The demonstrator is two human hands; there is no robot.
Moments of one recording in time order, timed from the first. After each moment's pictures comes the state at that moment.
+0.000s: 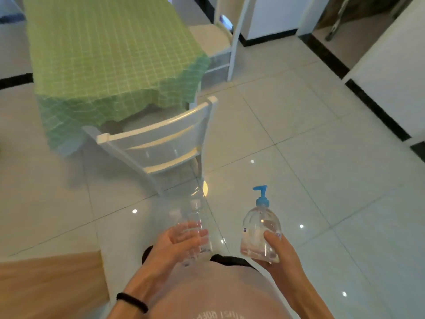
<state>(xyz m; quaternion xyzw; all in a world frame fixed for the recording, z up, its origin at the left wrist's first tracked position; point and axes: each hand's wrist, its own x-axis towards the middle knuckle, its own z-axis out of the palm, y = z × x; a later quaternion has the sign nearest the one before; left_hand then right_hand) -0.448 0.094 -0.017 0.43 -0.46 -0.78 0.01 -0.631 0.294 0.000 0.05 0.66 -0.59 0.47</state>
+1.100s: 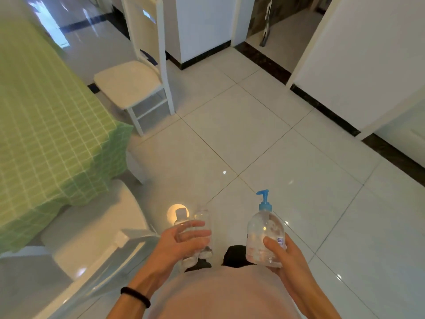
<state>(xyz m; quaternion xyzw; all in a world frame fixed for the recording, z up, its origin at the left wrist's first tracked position) -0.891 -0.078 -0.021 0.32 -0.54 -0.77 -0.11 -1.003 0.182 0.018 0.16 0.71 -0.58 0.36</state>
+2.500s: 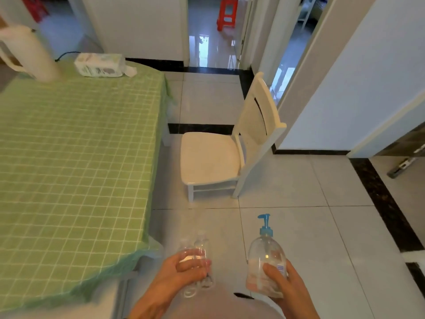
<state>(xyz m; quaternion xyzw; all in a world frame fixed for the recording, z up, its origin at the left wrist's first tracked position) -1.285 -0.444 -0.029 0.49 -0.40 -0.76 0.13 -1.541 -0.314 -0.001 -0.06 0.70 -0.48 0.53</state>
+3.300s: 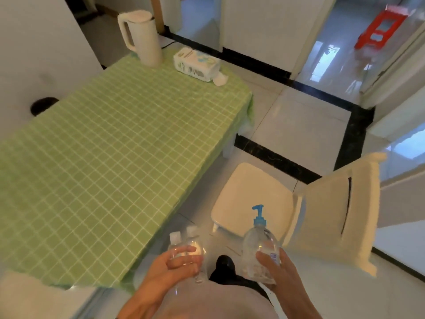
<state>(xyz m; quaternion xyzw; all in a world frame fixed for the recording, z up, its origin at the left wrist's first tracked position) -1.382 -0.652 -0.023 0.60 -0.21 -0.68 0.35 -1.664 -0.716 -0.004 -0.26 0.64 -0.28 0.66</state>
